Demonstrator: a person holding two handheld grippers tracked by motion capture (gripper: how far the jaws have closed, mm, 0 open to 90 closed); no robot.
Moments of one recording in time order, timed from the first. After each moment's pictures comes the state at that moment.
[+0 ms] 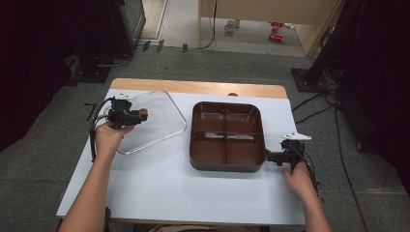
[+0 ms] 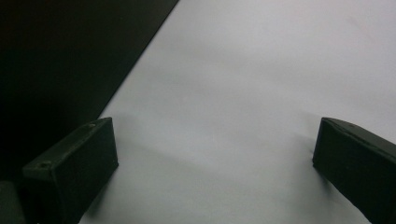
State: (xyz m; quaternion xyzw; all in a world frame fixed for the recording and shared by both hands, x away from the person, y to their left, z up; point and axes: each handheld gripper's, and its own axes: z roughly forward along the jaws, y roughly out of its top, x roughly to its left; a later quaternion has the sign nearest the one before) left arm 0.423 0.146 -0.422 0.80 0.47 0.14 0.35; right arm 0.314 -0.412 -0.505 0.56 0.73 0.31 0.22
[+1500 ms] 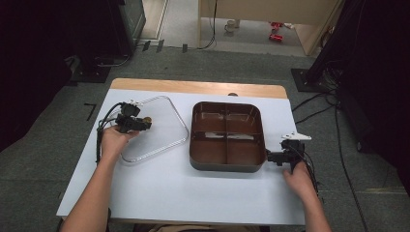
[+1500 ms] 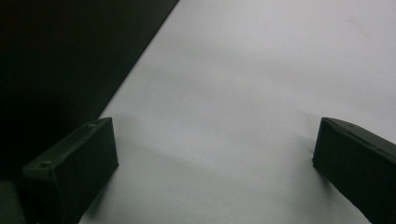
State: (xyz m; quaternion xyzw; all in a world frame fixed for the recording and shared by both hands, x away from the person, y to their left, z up) left arm 0.431 0.132 -0.452 0.83 0.47 0.12 0.28; right arm 0.314 -0.412 -0.505 0.56 0.73 0.31 0.22
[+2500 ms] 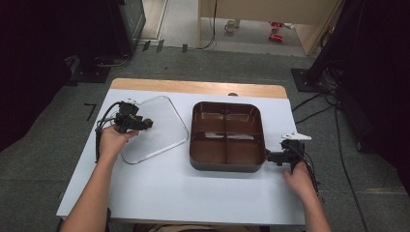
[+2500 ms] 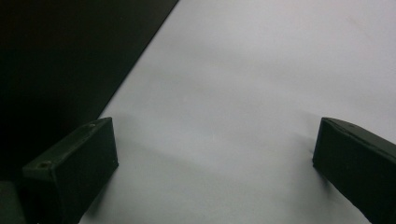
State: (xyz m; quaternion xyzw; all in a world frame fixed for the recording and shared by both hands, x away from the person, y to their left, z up) left arm 0.424 0.132 -0.438 0.82 0.47 0.12 0.32; right arm 0.314 -0.412 -0.505 0.56 0.73 0.31 0.22
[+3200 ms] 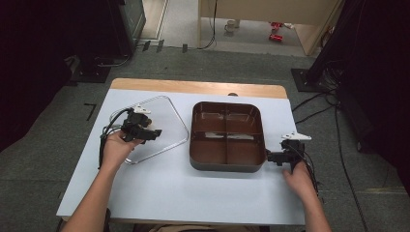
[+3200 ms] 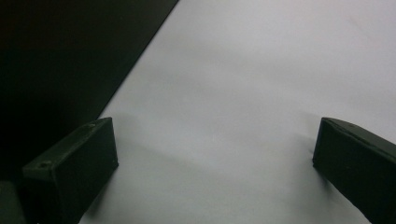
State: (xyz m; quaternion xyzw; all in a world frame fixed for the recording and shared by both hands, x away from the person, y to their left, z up) left arm 0.388 0.103 -0.432 0.84 0.42 0.13 0.31; right arm 0.314 -0.412 -0.505 0.56 0.73 0.31 0.22
